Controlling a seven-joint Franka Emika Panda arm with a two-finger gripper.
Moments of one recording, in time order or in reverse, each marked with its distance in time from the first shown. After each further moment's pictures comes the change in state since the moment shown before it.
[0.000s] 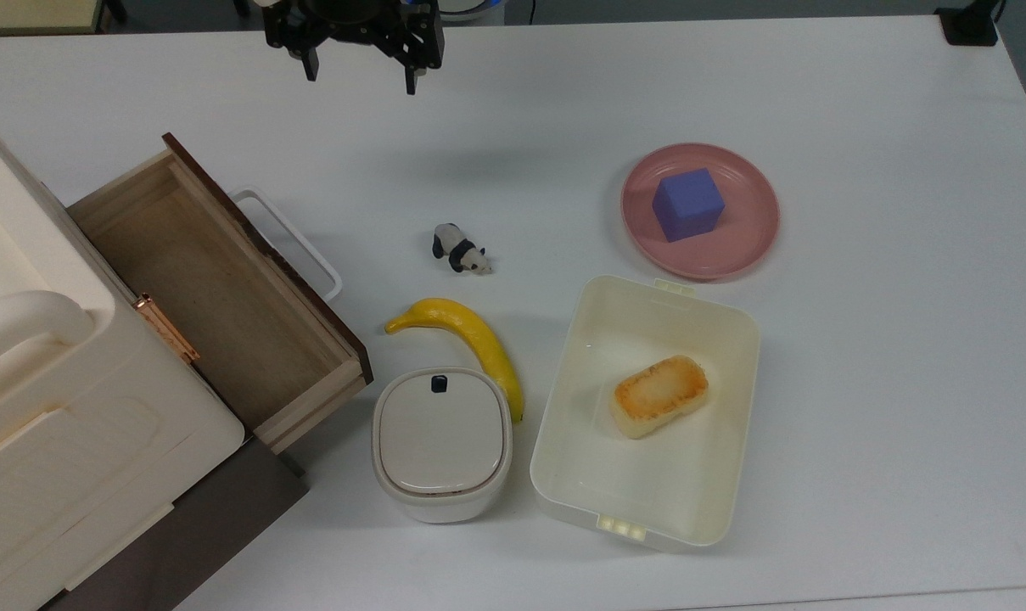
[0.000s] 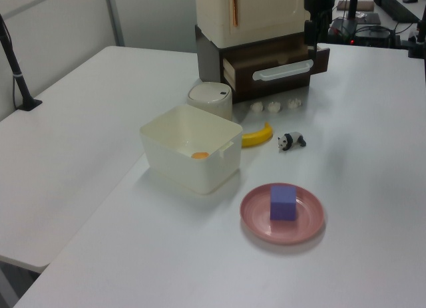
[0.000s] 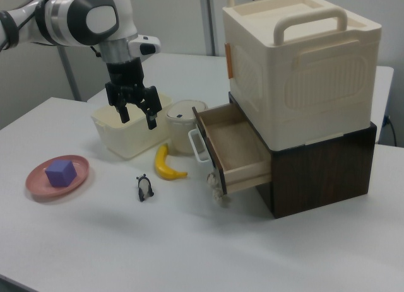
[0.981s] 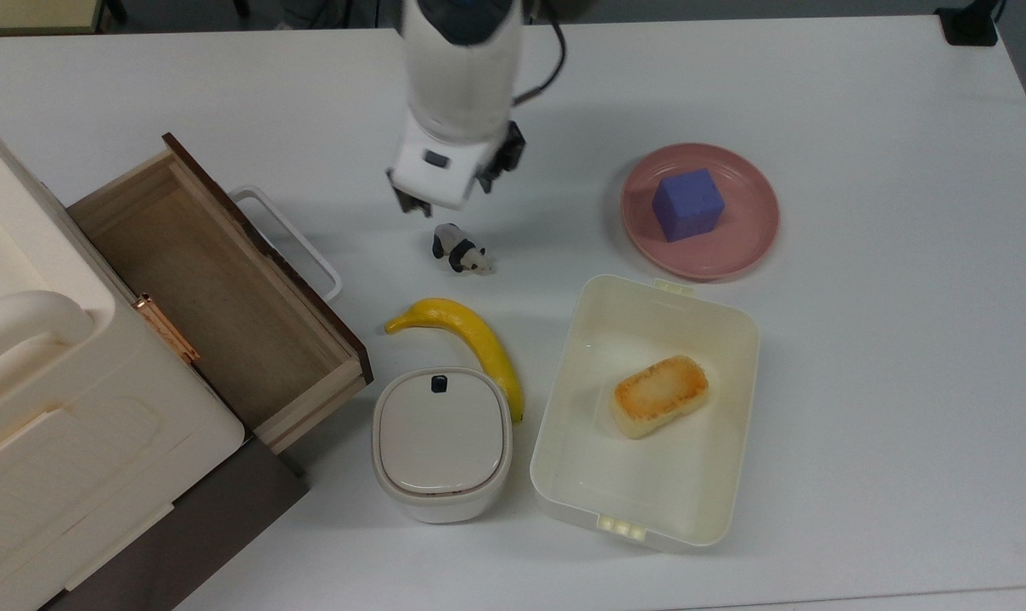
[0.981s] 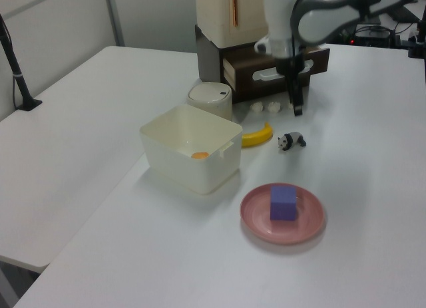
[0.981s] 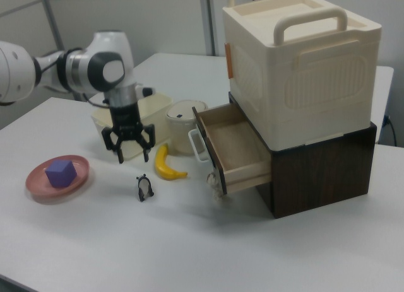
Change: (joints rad) arm 0.257 0.239 -0.117 -0.044 0.000 0.164 -0.404
